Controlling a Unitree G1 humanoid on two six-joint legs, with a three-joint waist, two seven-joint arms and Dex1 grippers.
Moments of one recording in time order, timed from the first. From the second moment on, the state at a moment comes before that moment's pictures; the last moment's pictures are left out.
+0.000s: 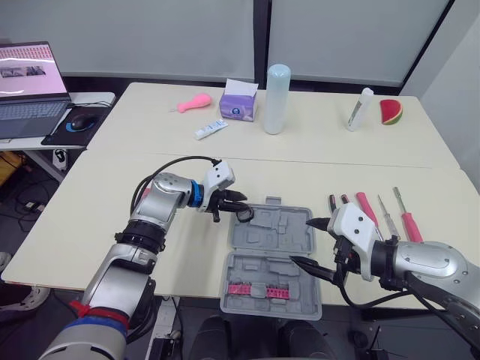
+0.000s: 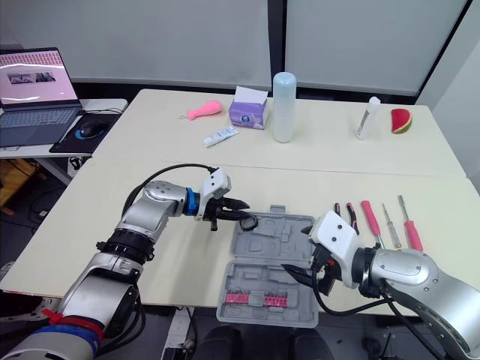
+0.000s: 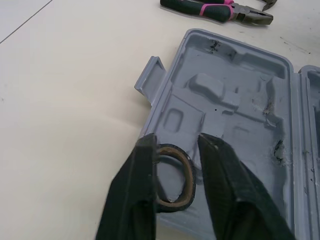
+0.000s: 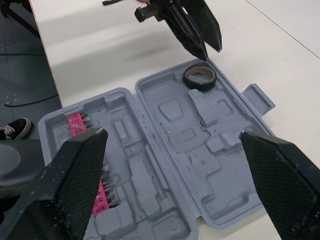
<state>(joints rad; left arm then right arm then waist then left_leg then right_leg) -0.79 0.44 -0.23 0.61 -0.07 0.20 -1.26 -0.11 -0.84 0.02 -0.90 0.69 0.99 0.50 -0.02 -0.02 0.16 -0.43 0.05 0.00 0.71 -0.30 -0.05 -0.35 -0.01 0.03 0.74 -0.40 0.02</state>
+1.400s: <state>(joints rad) -0.68 0.57 -0.03 0.44 -0.18 0.28 -1.23 -0.06 -0.80 -0.08 -0.90 0.67 0.92 0.47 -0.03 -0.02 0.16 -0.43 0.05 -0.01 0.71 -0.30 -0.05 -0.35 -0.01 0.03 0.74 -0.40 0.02</state>
